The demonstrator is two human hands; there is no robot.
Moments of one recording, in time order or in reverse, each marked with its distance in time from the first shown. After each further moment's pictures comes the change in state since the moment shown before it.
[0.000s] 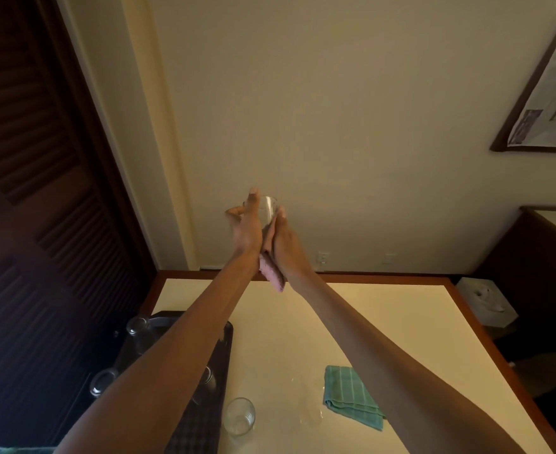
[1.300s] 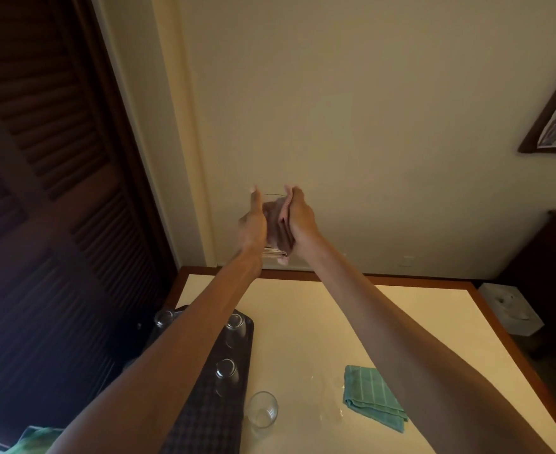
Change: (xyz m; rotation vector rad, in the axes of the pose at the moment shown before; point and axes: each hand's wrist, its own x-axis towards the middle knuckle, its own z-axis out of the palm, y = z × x) left_hand -0.006 0.017 -0.043 0.071 -0.094 0.011; right_hand 0.032 -0.049 0.033 0.255 0.130 0.281
